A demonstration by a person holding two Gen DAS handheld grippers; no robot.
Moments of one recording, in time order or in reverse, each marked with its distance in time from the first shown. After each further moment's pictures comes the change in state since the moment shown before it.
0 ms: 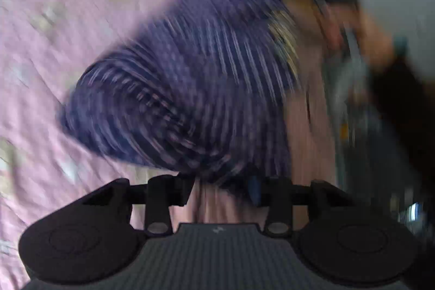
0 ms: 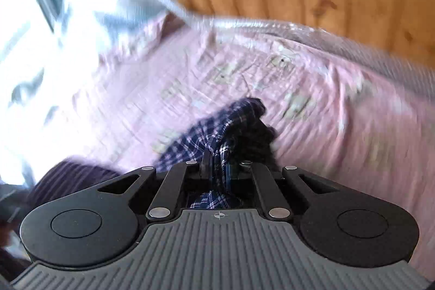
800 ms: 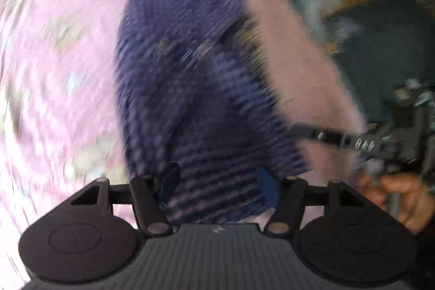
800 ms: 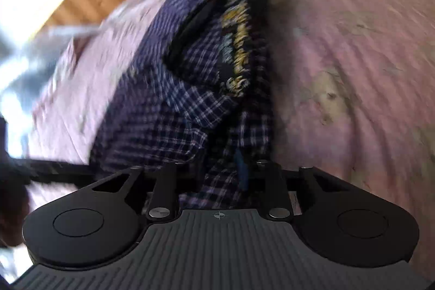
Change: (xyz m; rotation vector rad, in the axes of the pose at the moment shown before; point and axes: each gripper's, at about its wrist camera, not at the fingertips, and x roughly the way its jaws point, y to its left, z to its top) left arm 0.001 0.019 0.080 0.448 0.071 -0.069; right arm -0.010 0.174 -0.312 0.889 -0.354 -0.254
